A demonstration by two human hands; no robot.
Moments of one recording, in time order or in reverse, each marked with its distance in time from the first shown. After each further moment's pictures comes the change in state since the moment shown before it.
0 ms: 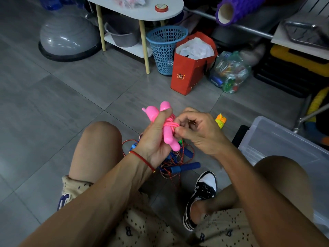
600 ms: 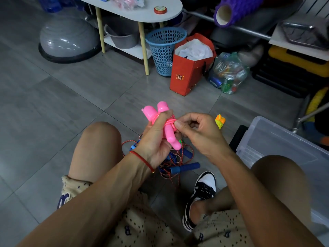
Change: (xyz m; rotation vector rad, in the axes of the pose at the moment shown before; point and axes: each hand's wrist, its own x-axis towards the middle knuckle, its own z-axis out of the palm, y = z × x) left_hand -0.004 0.000 0.001 -0.006 0.036 0.038; right_hand -0.007 0.001 0.007 0.116 0.179 0.222
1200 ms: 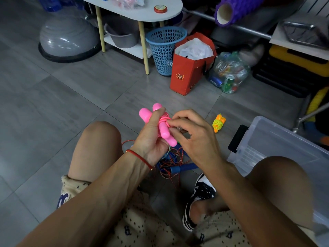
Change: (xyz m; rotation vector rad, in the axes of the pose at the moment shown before) left_hand -0.003 0.010 0.001 -0.093 0.021 -0.114; right_hand -0.009 0.008 0.018 -0.480 0.196 -0.608
